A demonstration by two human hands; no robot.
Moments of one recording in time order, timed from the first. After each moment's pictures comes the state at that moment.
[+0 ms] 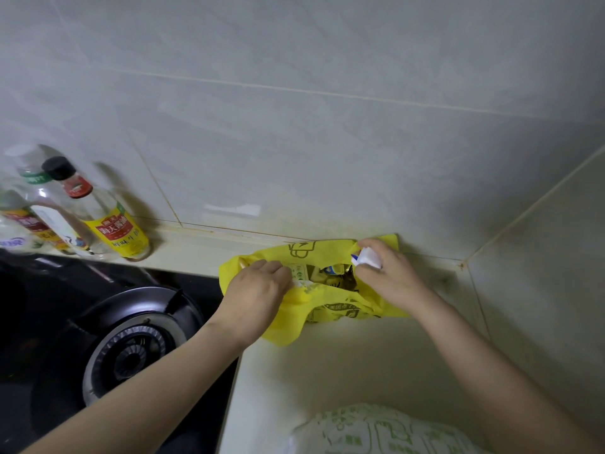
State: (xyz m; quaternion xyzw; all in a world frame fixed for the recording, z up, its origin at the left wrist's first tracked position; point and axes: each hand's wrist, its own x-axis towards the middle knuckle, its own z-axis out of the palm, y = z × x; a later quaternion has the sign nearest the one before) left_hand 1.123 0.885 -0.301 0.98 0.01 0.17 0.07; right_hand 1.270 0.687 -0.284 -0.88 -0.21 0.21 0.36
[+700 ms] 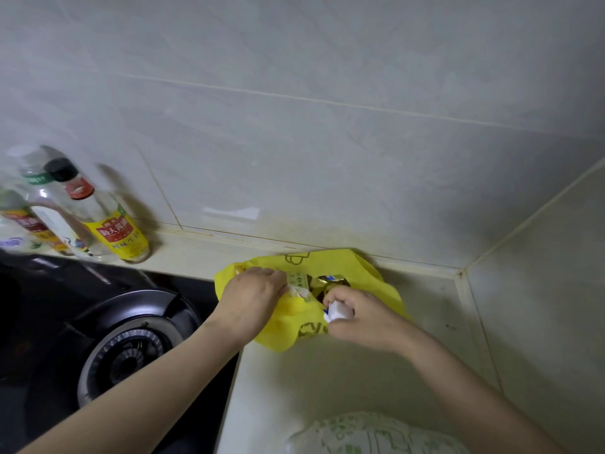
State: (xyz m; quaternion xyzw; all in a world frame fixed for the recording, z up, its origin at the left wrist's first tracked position) left_hand 1.125 0.895 -0.306 0.99 0.04 0.12 0.11; right_hand 1.220 0.695 -0.276 -0.83 -0.27 0.39 0.31
